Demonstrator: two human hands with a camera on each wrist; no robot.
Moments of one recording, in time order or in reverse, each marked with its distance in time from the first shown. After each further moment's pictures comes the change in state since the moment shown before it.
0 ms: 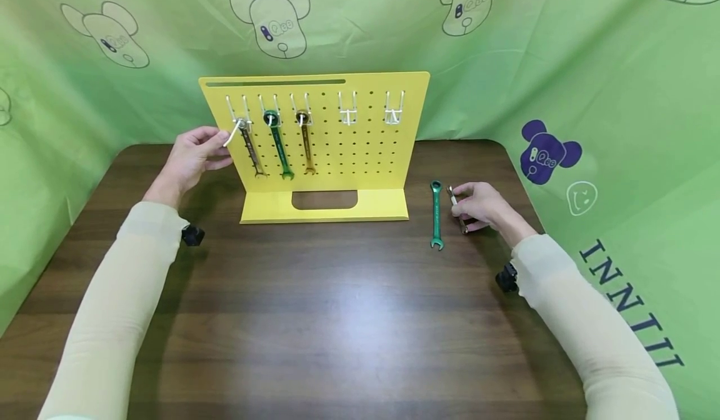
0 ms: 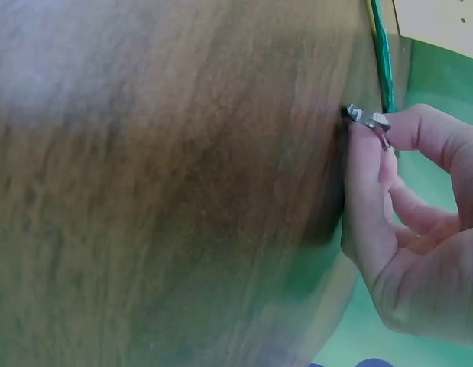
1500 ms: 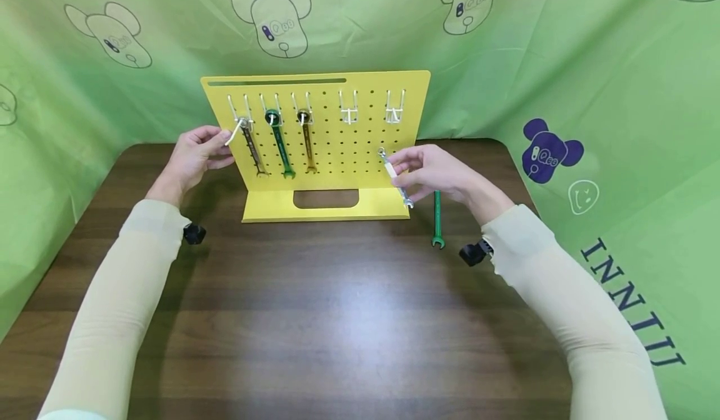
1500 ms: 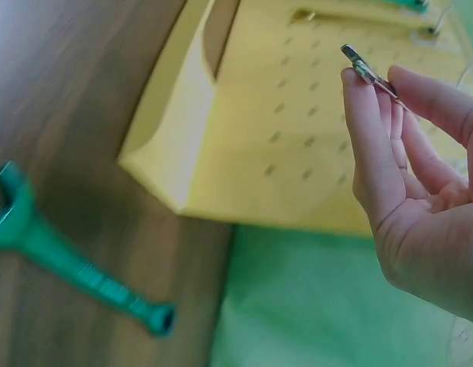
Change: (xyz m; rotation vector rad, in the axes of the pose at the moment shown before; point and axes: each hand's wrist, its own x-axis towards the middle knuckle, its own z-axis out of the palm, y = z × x) left_hand 0.001 0.002 0.001 -0.022 -0.001 -0.025; right_hand -0.026 -0.130 0.038 0.170 -0.203 -0.272
